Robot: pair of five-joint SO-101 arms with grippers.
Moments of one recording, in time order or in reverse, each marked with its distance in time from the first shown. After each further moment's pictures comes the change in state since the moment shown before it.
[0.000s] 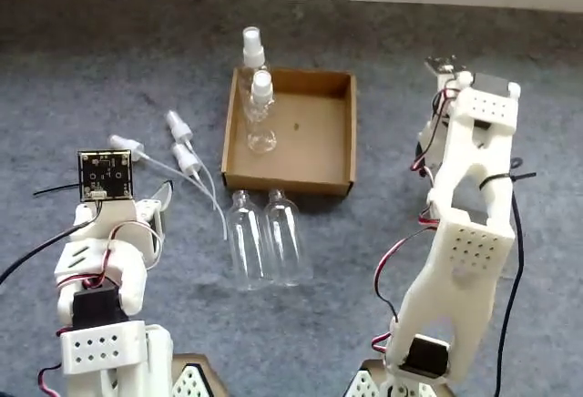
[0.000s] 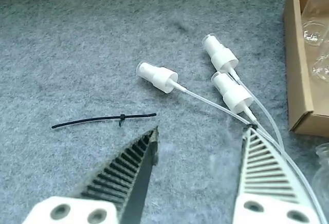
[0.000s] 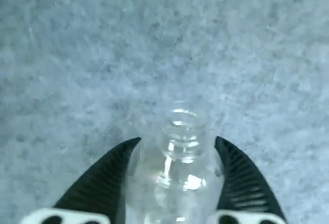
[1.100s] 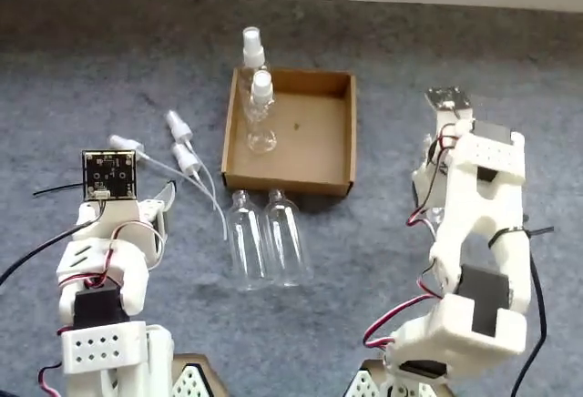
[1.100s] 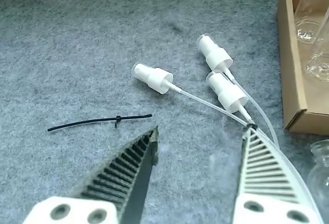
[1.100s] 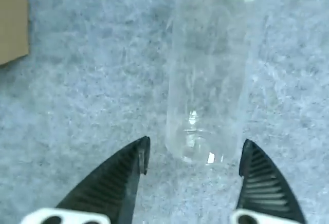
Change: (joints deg) left arm 1.0 0.0 0.0 0.0 -0.2; right arm -0.2 -40.0 55.2 -18.9 -3.4
